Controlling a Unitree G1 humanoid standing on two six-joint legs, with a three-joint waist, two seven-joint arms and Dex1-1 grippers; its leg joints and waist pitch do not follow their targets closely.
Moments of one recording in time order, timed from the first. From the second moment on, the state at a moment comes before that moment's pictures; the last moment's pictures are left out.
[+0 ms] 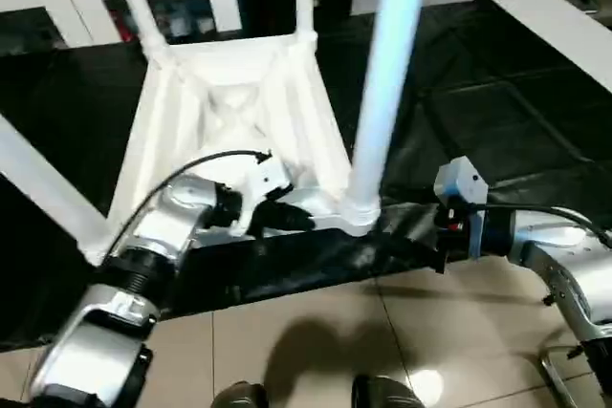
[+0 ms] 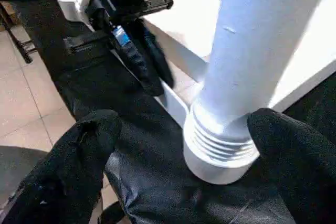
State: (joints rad) left arm -0.66 0.31 -0.24 0.66 -0.05 0.10 -1.16; right arm -0.29 -0.60 0.13 -0.06 0.32 0.39 1.01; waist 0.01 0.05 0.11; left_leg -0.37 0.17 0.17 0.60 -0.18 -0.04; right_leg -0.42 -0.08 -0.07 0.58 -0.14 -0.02
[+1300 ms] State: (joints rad) left arm -0.65 0.40 -0.31 0.68 -0.01 -0.10 -1.42; right arm -0.47 -0.57 0.18 0.22 0.35 0.27 1.29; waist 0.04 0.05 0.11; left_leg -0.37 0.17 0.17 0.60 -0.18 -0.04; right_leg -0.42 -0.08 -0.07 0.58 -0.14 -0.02
